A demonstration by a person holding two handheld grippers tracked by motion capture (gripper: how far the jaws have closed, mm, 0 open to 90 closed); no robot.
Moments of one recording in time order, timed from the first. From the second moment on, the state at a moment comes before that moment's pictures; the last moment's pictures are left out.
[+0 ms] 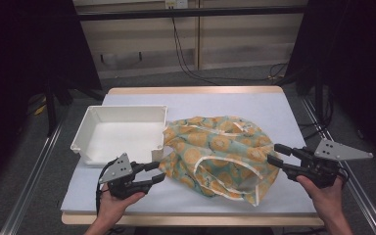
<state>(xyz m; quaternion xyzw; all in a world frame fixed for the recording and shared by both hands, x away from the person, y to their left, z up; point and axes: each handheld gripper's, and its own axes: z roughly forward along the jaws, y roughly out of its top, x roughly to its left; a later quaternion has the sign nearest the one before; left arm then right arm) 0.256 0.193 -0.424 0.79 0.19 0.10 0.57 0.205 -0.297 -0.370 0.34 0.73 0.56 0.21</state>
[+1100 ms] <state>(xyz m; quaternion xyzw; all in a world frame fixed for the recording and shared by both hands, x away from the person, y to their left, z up) 0.282 0.124 -0.396 0.80 0.13 0.07 0.58 0.280 -0.254 -0.352 0.31 0.77 0.53 0.17</state>
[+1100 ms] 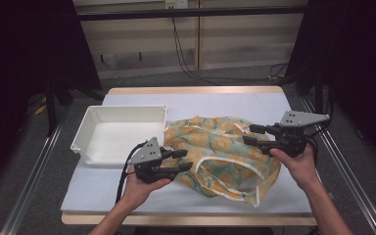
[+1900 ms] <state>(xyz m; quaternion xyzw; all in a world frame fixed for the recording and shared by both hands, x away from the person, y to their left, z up) 0.318 0.063 -0.378 0.81 0.10 0.06 0.57 0.307 -0.242 -0.359 0.31 0.81 0.48 0.15</state>
